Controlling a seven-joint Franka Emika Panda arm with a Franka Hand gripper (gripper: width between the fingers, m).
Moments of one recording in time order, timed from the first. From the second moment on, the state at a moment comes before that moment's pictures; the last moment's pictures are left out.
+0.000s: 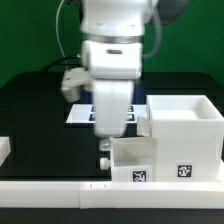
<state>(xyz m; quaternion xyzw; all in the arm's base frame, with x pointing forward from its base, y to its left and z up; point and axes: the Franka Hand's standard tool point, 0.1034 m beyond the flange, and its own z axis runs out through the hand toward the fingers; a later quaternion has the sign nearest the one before) 0.577 -0.044 0.055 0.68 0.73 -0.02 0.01</state>
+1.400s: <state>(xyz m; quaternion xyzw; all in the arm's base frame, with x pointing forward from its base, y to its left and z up) 0.552 0.016 0.020 0.74 0.67 0.06 -0.08</state>
